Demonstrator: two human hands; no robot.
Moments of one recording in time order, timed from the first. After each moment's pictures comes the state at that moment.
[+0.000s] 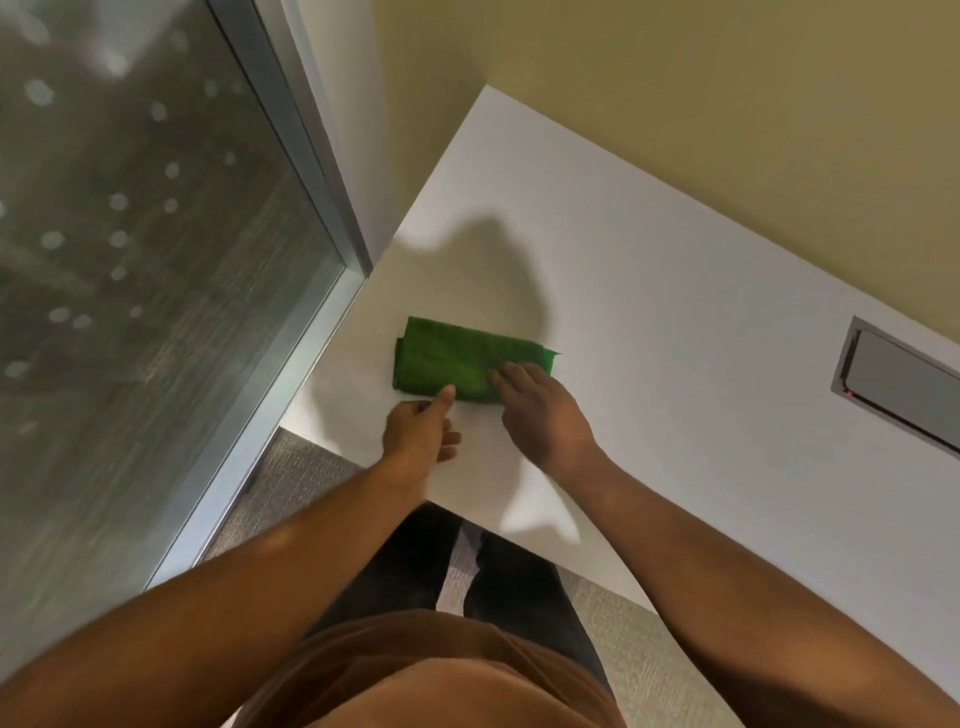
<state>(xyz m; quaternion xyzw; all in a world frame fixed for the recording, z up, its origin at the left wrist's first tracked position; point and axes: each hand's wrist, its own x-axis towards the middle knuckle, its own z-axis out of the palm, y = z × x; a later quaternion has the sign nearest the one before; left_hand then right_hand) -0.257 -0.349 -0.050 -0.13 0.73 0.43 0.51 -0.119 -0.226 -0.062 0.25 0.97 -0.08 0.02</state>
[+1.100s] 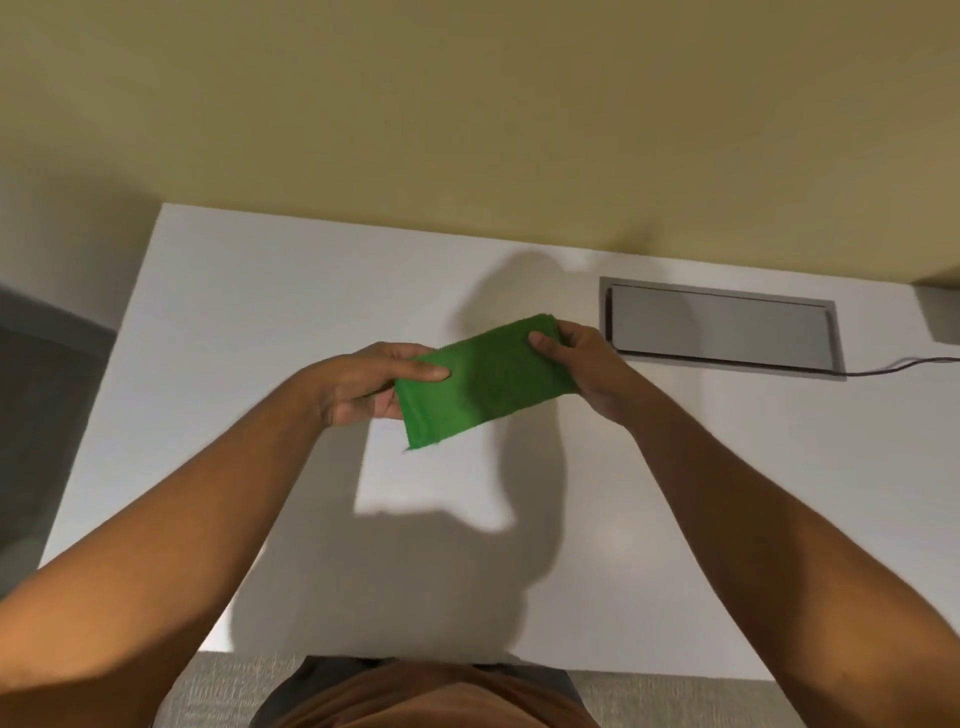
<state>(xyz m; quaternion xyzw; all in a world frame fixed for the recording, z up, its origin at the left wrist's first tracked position) -0.127 -0.059 0.001 0.24 0.52 0.21 0.79 0.173 0.018 0.010 0.54 0.44 -0.70 -0.17</state>
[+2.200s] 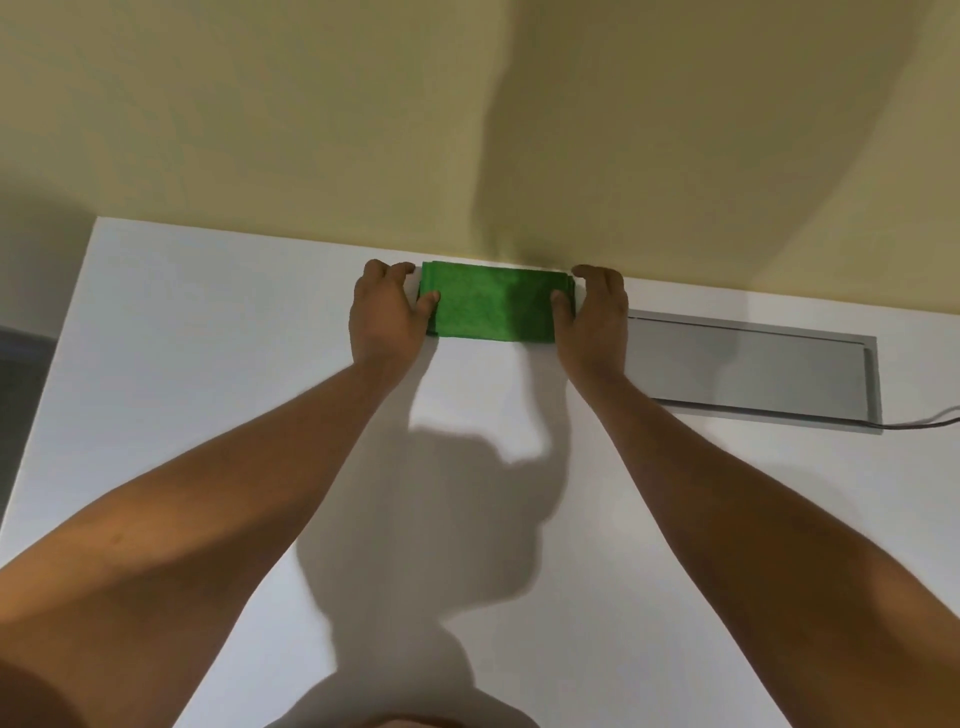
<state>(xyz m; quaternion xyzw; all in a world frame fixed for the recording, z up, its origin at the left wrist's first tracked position) -0.070 0.083 -0.060 0.47 0.82 0.23 0.22 0.168 0.134 -0.051 0.67 0.66 -0.24 -0.23</state>
